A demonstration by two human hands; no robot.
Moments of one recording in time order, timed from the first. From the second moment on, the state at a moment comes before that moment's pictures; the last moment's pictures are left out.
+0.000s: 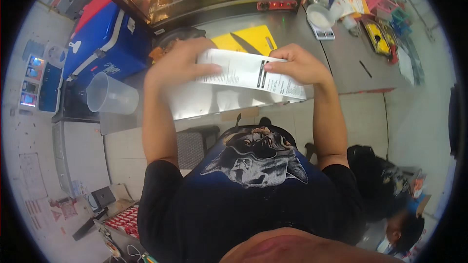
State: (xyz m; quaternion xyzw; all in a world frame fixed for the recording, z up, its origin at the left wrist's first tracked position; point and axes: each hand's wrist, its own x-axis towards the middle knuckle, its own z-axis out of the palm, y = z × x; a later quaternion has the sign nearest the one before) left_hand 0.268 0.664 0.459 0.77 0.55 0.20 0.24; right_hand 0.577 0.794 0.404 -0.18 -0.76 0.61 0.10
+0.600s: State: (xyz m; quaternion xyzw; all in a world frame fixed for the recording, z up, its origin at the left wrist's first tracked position) left_hand 0.260 0.729 0.446 0.66 0.64 0.36 0.18; right_hand 0.491 0.832 0.435 0.01 -0.91 0.20 0.36
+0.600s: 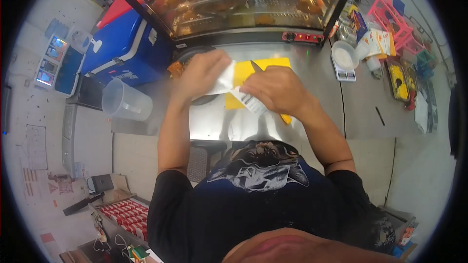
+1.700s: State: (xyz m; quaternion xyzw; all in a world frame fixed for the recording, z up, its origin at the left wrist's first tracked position) left_hand 0.112 0.985 0.640 0.73 0.56 0.30 -0.24; right_hand 0.261 1.099 0.622 -0.37 -0.78 -0.10 0.49
